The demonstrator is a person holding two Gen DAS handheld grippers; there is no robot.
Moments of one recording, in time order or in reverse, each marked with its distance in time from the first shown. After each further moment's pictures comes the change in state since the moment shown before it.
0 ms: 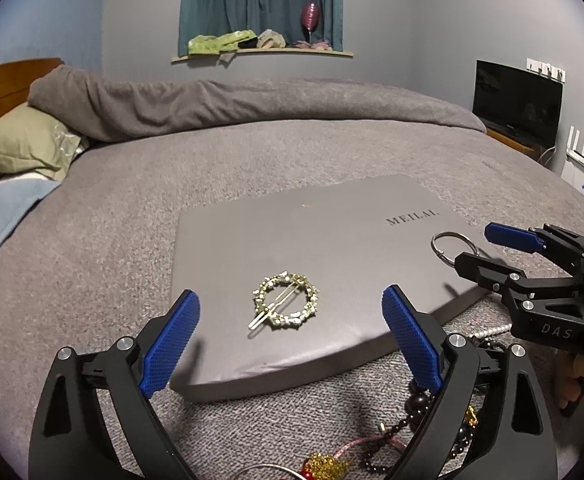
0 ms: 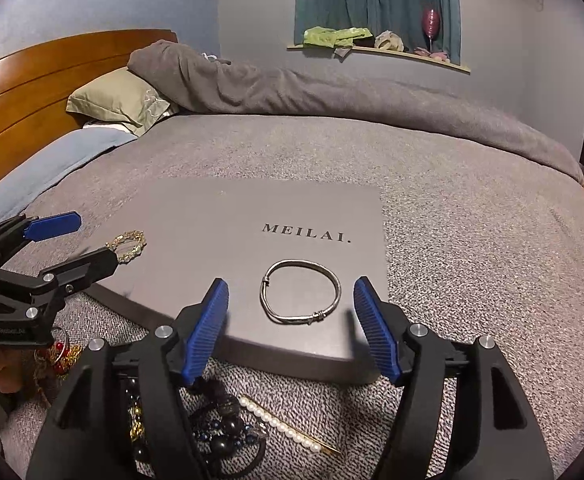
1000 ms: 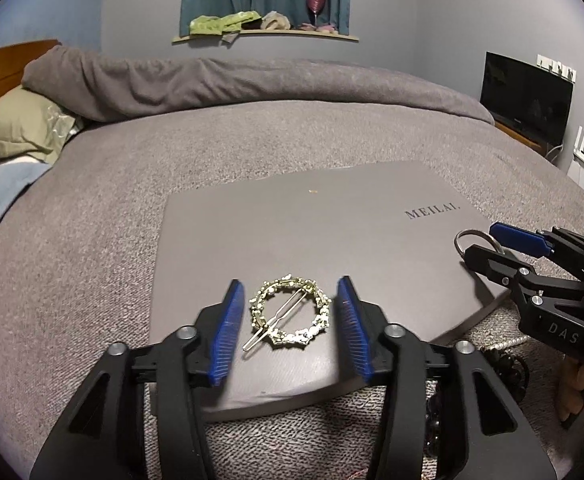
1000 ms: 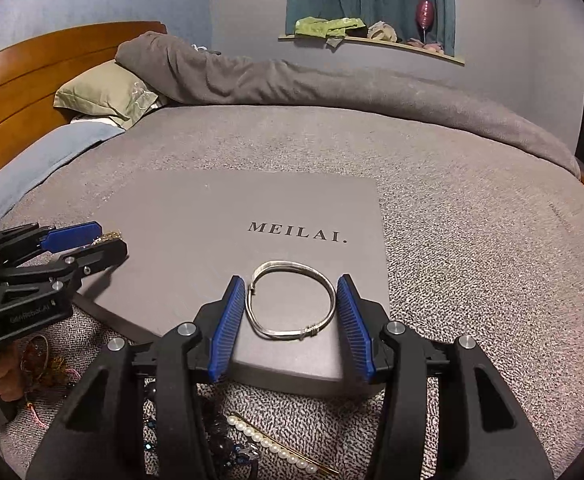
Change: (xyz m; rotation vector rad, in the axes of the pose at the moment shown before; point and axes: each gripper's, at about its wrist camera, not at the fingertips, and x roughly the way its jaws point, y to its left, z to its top) left arm 0.033 0.004 0.004 -0.026 0.067 -0.003; right arm 0.022 0.002 0.008 0.015 0.039 -0.032
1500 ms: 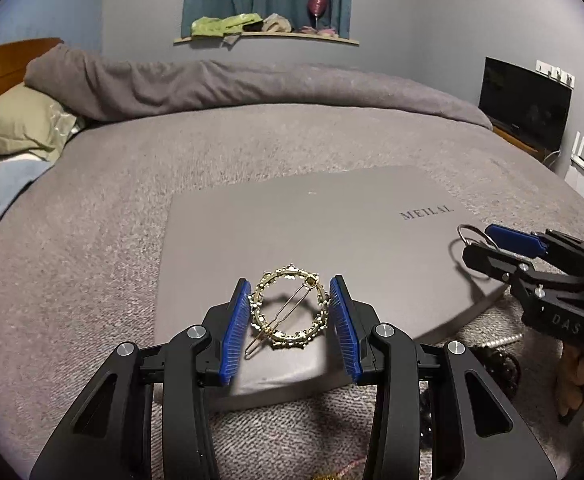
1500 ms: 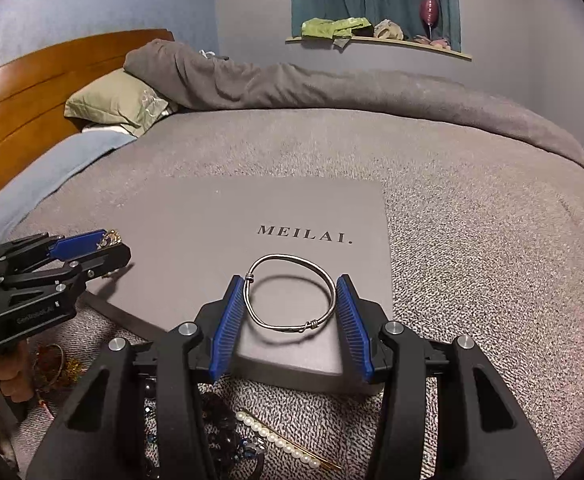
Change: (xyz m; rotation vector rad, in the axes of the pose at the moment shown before) left arm -0.005 0.001 -0.001 -0.015 -0.005 -0.005; right arm -0.005 -0.009 0.001 0.018 -0.003 0.053
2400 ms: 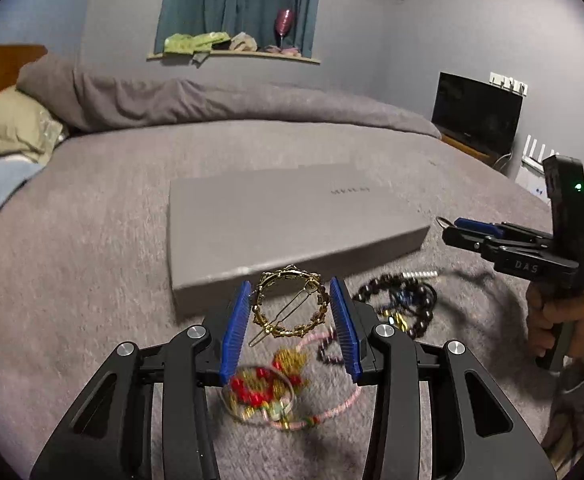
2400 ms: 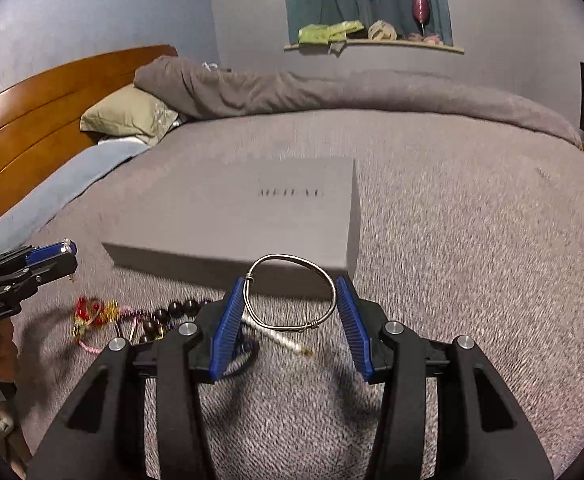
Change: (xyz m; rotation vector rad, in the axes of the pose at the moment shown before) left arm -0.096 0.007 -0.045 0.039 -0.079 -0.146; right arm -0.077 -0.026 -0.049 0.058 -0.041 0.056
